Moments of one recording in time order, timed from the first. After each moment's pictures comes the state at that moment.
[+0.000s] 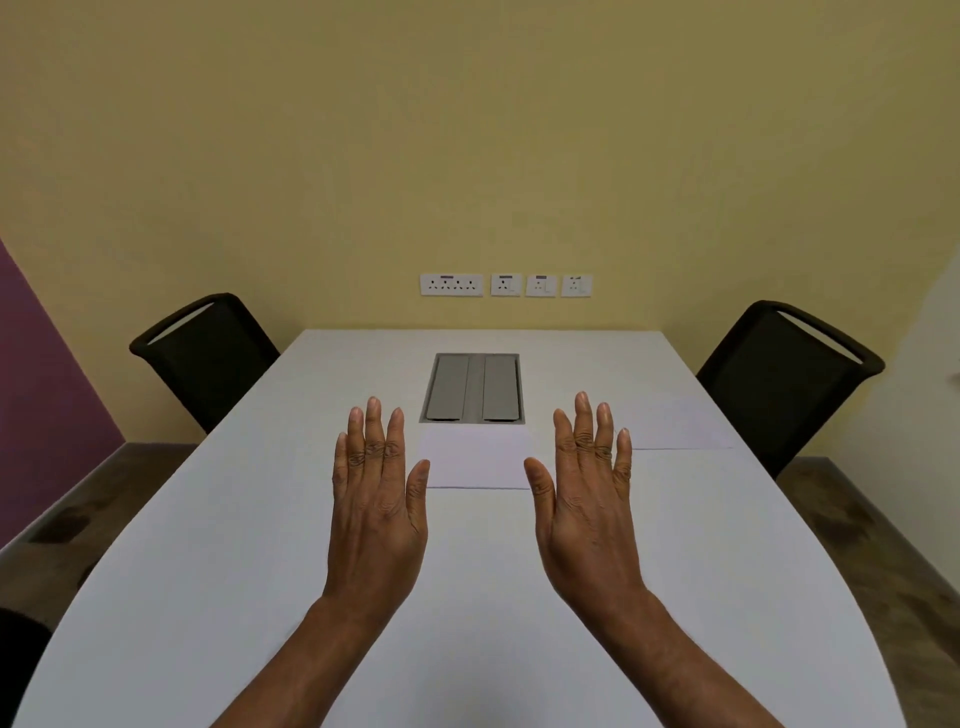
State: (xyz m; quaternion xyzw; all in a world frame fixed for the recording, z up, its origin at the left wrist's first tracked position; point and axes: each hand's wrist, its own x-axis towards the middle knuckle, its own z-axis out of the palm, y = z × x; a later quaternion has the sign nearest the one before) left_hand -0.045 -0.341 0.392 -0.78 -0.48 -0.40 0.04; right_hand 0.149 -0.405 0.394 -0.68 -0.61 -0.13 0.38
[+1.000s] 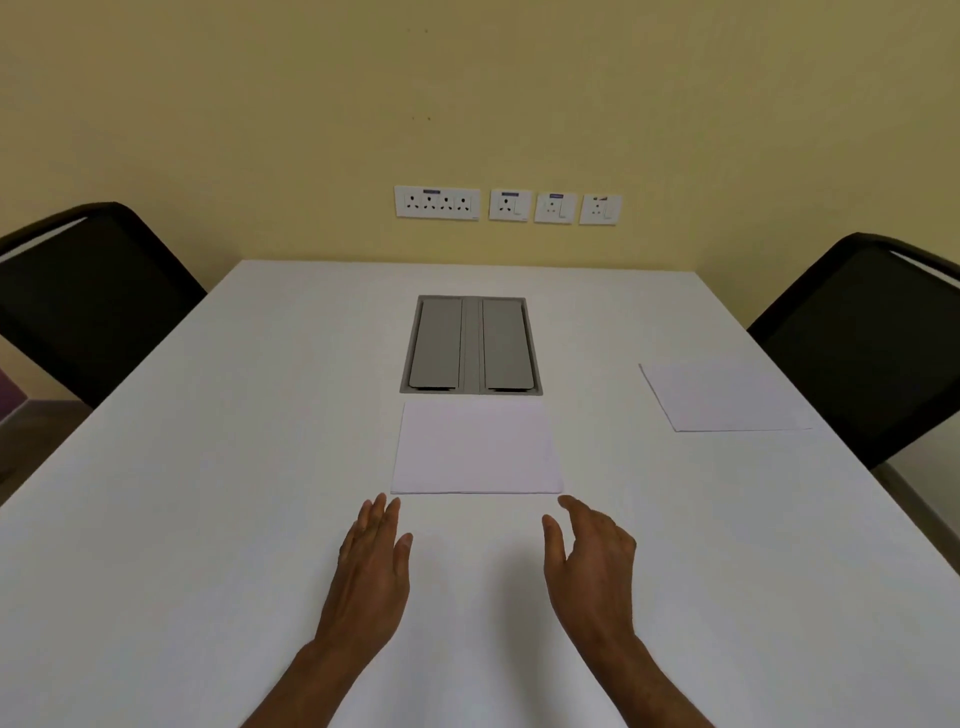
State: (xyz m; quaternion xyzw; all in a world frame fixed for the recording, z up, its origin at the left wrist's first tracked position) left_hand -0.037 -0.109 0.130 -0.77 -0.55 -0.24 -0.22; right_hand 0.185 -0.189 0.147 -0.80 -0.47 -0.02 0.36
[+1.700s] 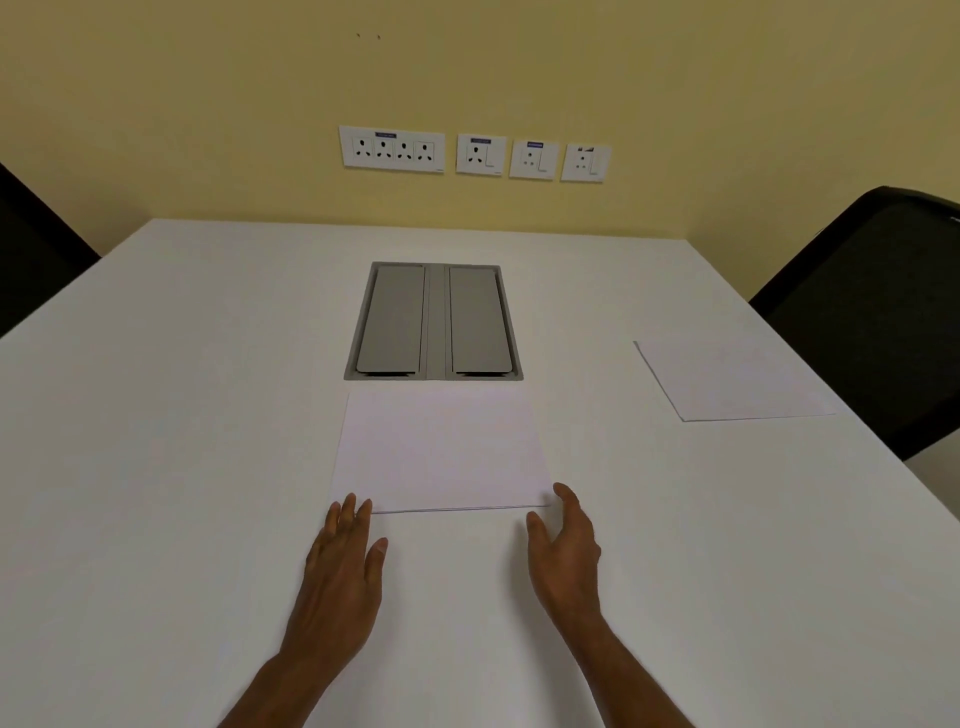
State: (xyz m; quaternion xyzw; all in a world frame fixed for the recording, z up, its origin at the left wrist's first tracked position) left_hand 0.009 -0.016 0.006 -0.79 -0.53 -0.24 -0.21; right_hand 0.239 -0.092 0.036 -0.82 -0.32 0.20 0.44
